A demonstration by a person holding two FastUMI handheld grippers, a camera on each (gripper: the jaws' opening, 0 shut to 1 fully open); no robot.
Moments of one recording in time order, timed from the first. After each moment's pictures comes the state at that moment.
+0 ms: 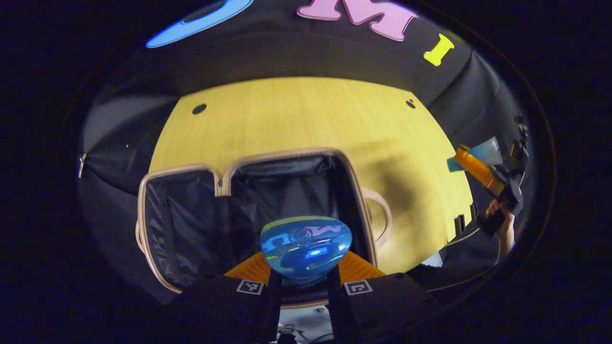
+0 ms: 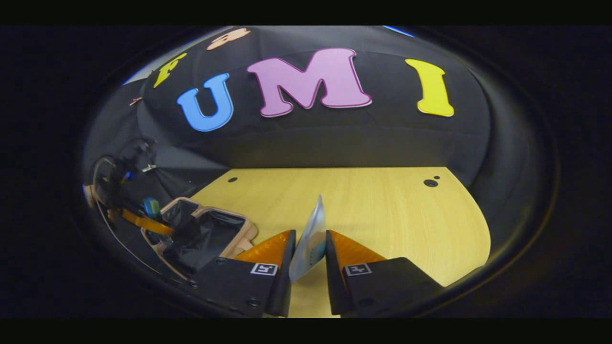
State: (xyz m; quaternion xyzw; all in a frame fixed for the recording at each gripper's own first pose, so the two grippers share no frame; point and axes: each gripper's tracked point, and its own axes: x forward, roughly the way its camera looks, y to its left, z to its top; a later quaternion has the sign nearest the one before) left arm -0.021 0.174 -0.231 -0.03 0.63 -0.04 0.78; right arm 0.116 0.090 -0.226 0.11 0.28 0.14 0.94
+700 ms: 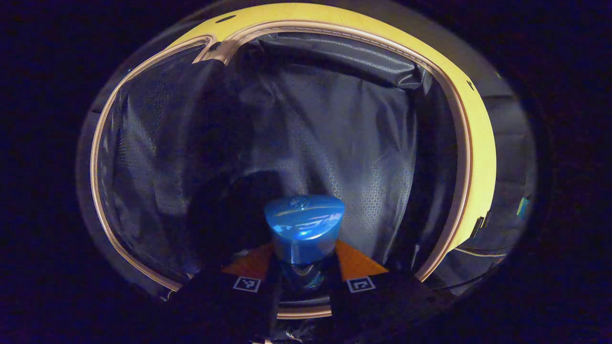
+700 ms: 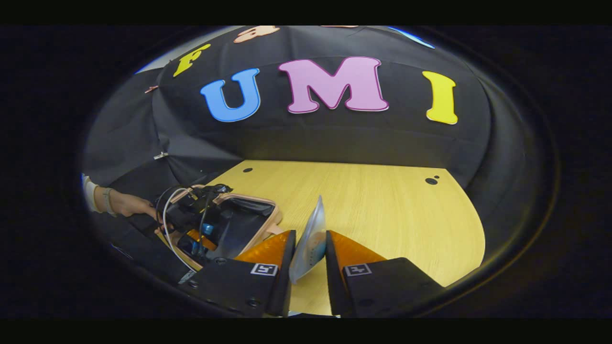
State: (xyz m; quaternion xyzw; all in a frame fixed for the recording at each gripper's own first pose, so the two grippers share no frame) left arm -0.076 0.193 -0.333 -0.11 0.73 0.04 0.67; right arm 0.046 0.142 -0.214 0.08 0.30 0.15 0.94
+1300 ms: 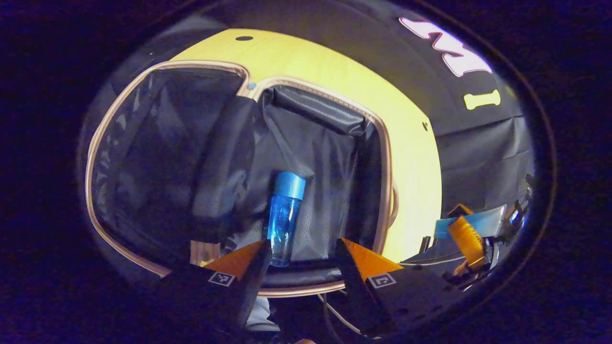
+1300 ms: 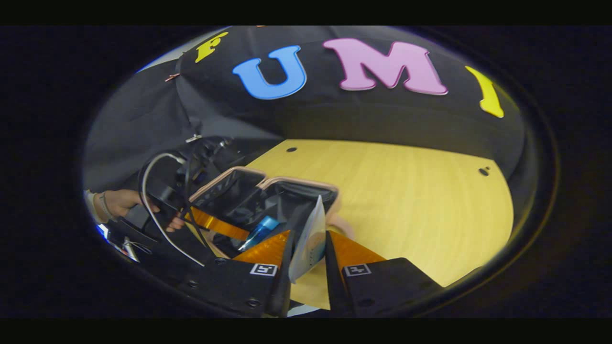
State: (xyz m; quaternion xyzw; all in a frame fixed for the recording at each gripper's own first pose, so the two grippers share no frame) left arm -0.064 0.204 -0.243 -0.25 0.58 -0.01 0.77; right arm 0.031 0.279 -0.246 0.10 0.39 0.27 0.87
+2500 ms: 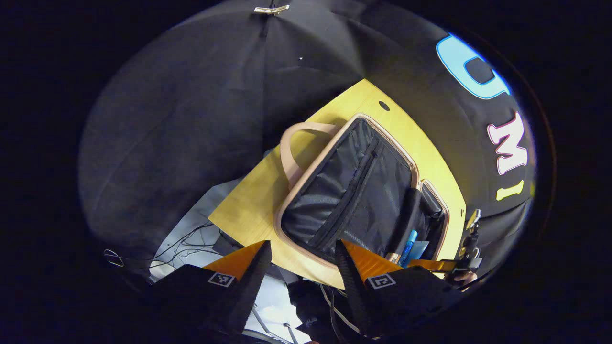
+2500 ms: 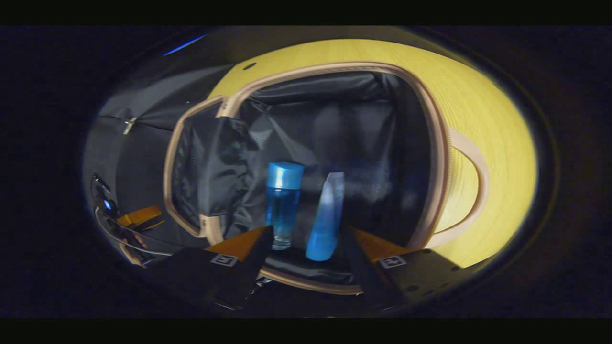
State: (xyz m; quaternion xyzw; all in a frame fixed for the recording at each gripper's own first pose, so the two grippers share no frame) left arm -0.157 0.465 -0.224 -0.32 0.50 0.22 0.78; right arm -0.009 0.399 -0.364 0.16 0.67 0.17 0.71
